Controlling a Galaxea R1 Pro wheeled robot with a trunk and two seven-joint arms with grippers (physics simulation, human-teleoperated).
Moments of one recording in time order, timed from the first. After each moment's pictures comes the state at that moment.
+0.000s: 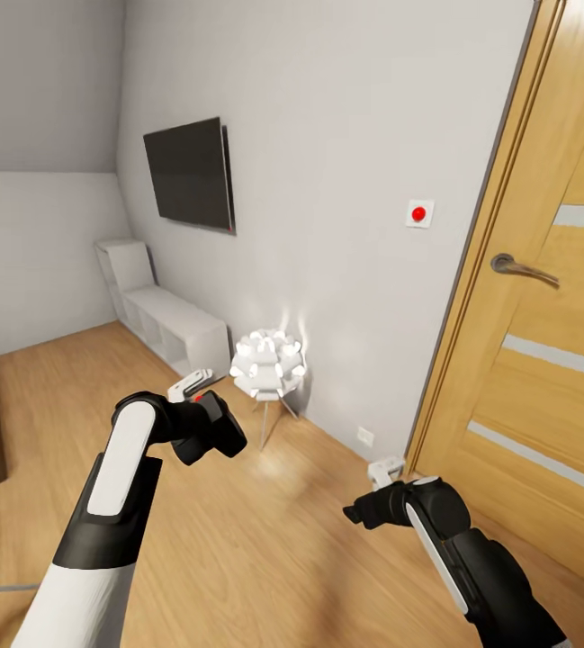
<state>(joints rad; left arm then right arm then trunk) -0.63 -0.09 -0.08 -1.61 1.22 0.91 1.13 -0.40 -0.10 0.27 -1.42 0.01 1.04 0.26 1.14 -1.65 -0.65</state>
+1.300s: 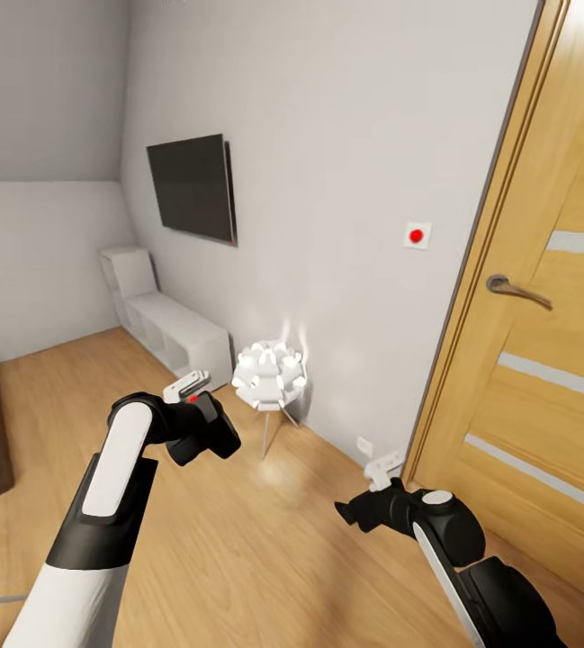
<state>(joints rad) -0.63 -0.06 -0.09 -1.61 1.22 0.91 1.13 -0.31 -0.11 0.28 -1.61 0.01 0.97 0.26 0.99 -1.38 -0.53</state>
